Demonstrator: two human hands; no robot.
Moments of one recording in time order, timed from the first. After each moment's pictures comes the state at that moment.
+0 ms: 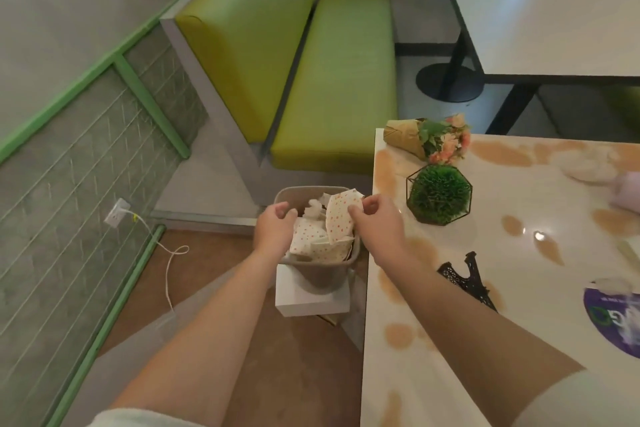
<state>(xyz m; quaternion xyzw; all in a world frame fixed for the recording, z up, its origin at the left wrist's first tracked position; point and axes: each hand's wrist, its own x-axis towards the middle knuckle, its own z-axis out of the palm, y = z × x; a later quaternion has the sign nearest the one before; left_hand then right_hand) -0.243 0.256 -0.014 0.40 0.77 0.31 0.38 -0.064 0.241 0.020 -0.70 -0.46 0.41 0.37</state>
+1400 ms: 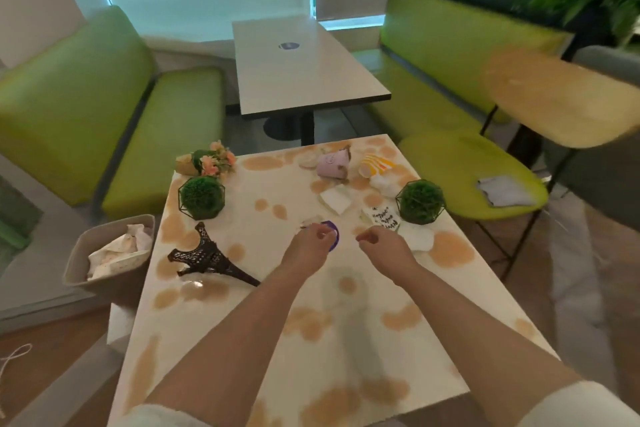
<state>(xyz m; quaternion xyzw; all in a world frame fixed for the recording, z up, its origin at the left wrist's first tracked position) 0.234 0.018 0.066 0.70 0.55 0.17 0.43 0.383 -0.058 0.085 -0.79 -0.45 0.31 0.29</state>
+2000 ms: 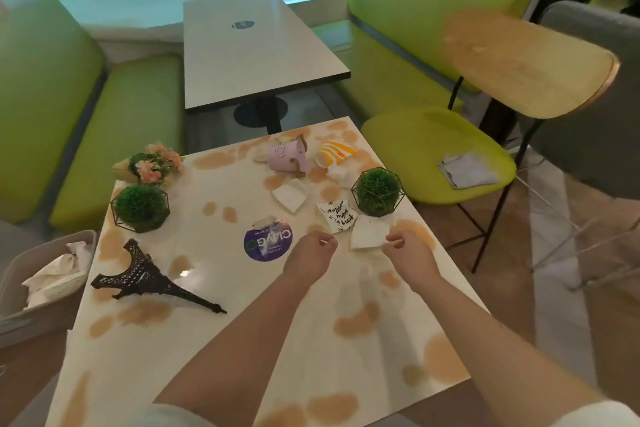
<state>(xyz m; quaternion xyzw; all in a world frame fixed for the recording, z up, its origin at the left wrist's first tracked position) 0.353 0.004 0.029 0.72 0.56 0.09 0.40 0.523 -0.093 0.032 -0.83 -0.30 0.32 0.34</state>
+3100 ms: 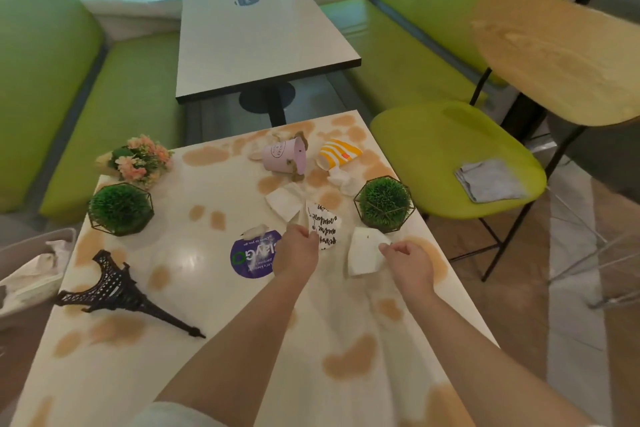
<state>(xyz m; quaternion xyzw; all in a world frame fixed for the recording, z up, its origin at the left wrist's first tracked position) 0.391 0.071 -0.007 0.62 0.69 0.13 0.35 0.550 -0.032 -0.013 -0.81 -0.18 0.34 0.44</state>
